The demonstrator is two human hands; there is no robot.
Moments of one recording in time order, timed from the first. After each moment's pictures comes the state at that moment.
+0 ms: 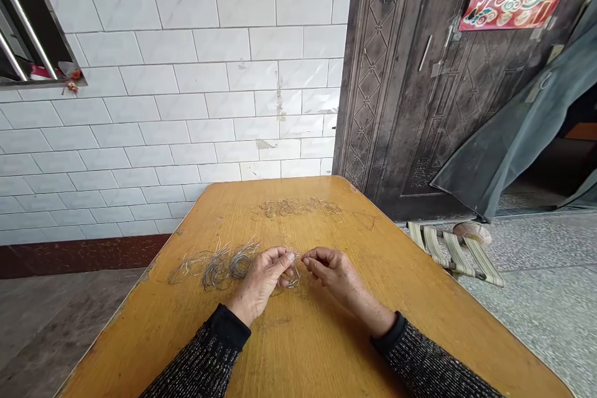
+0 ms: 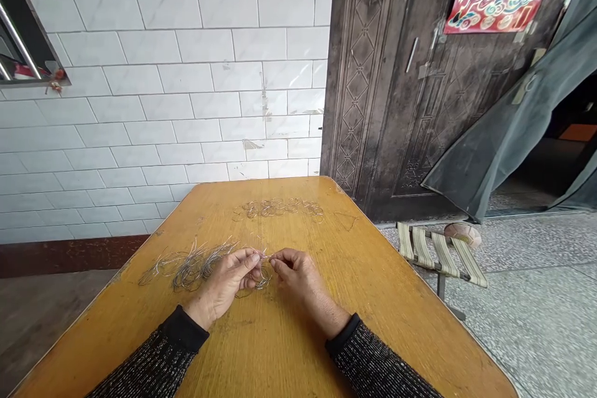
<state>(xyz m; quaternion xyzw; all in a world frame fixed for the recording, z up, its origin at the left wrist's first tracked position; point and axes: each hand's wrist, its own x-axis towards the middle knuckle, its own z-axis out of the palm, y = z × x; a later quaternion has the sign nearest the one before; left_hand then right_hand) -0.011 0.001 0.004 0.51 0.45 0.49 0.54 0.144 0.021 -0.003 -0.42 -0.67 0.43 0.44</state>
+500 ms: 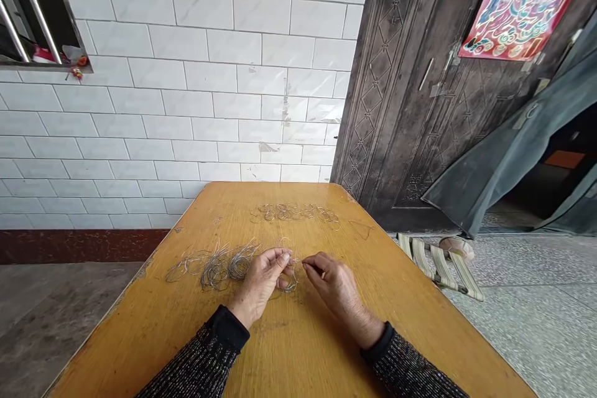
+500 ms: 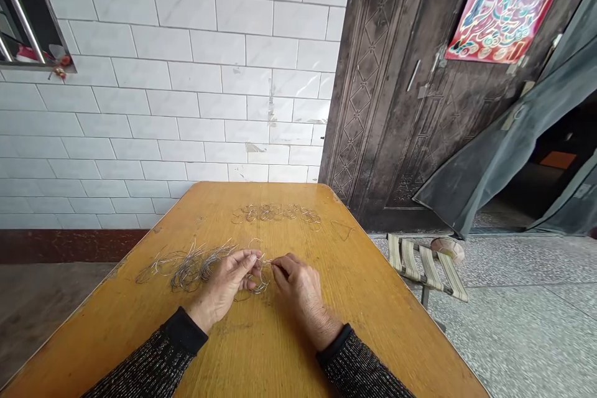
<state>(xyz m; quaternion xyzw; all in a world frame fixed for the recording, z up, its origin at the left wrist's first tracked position) -0.011 -0.003 0.008 0.47 0.43 0.54 0.55 0.146 0.020 -0.010 -0.45 -0.77 0.15 0.44</state>
